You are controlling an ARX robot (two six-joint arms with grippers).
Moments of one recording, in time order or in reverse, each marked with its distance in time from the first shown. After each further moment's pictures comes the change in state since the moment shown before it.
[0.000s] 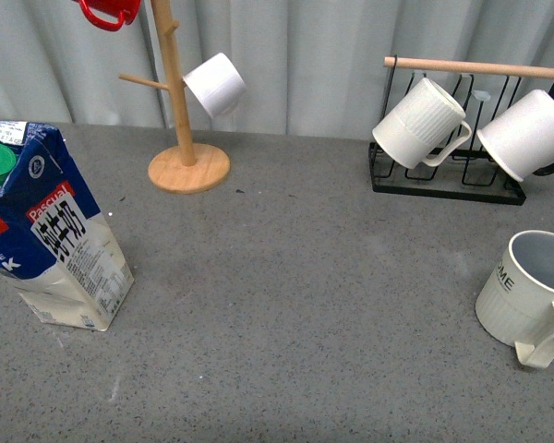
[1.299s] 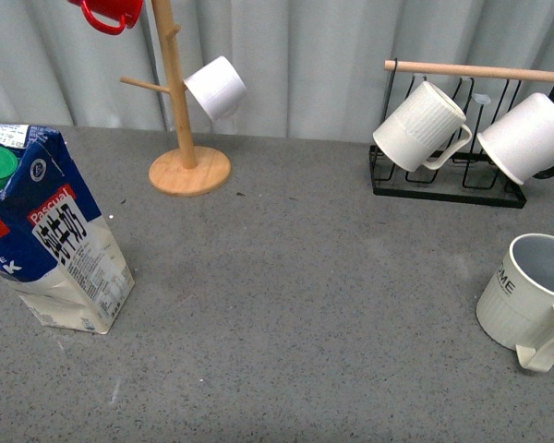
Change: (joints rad) left arm 0.000 0.000 0.000 0.000 0.000 0.000; right arm 0.000 0.000 0.000 0.000 0.000 0.000
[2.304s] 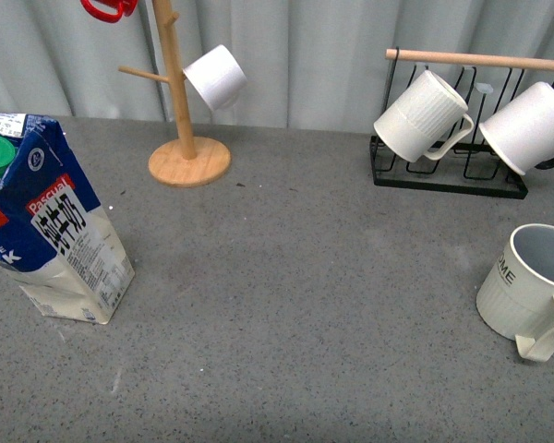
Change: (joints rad) left arm 0.000 -0.001 0.000 0.000 0.000 0.000; right arm 0.045 0.258 0.057 0.006 0.175 -0.105
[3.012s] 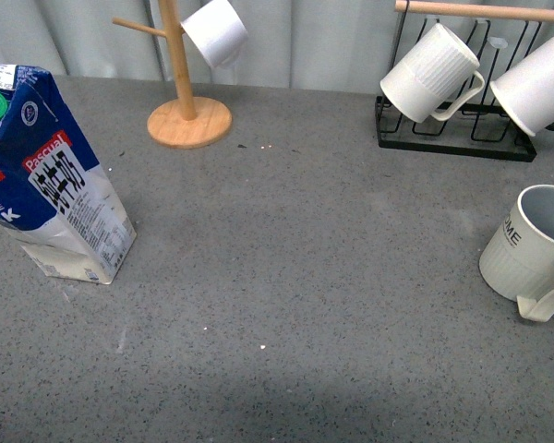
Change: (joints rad) left arm 0.000 0.000 0.000 0.000 0.000 0.000; right arm -0.119 1.208 0.495 0.205 -0.127 0.107
